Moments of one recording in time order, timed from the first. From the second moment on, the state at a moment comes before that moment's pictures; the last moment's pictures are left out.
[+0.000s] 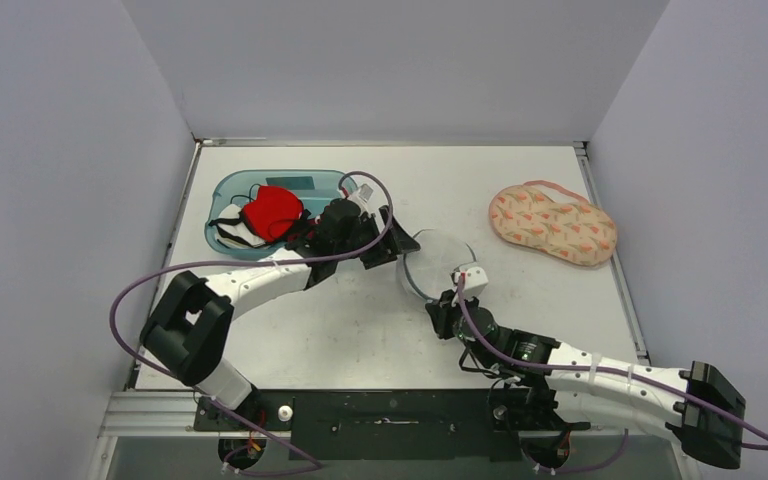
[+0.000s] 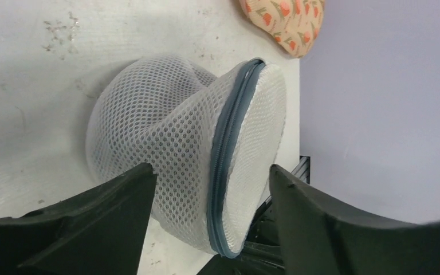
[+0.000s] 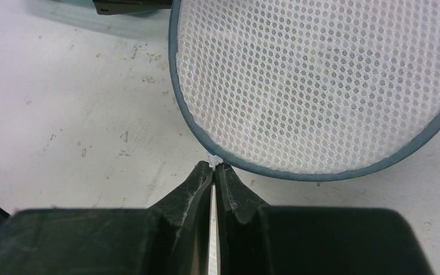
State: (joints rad) left arm -0.68 1.58 0.96 0.13 0.26 -1.00; right arm 1.10 0.81 0.34 0.02 0.51 0.52
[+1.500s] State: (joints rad) left arm -0.83 1.40 0.74 0.11 0.06 -1.23; right arm 1.10 0.93 0.39 0.14 0.43 0.48
